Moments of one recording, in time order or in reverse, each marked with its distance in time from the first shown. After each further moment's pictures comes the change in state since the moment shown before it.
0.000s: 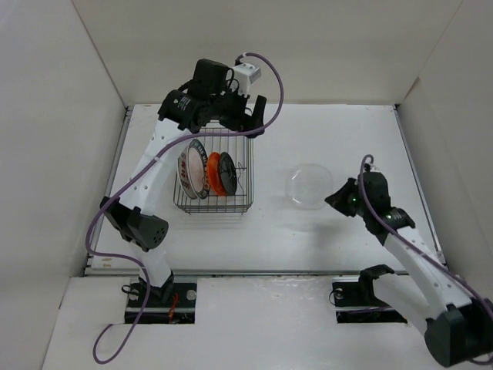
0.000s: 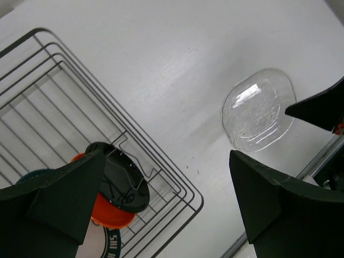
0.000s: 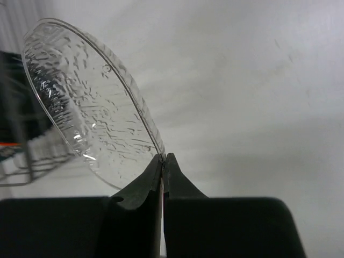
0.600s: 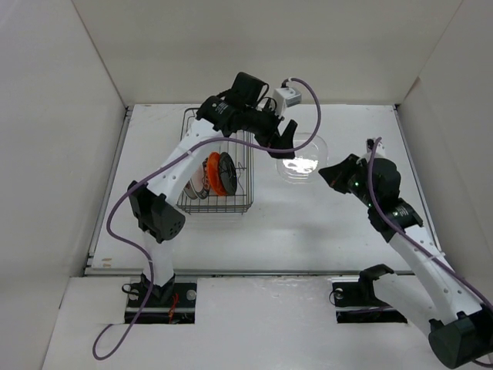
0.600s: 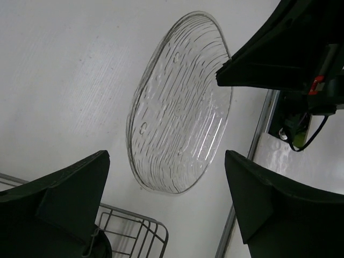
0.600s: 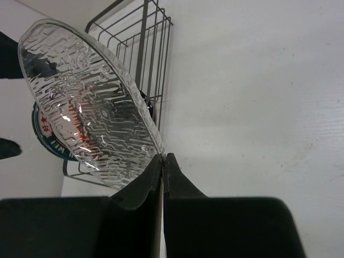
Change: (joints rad) left arm -0.117 0.145 0.012 0.061 0.359 0.146; right arm 0.055 -0.060 0.160 0.236 -0.032 -0.051
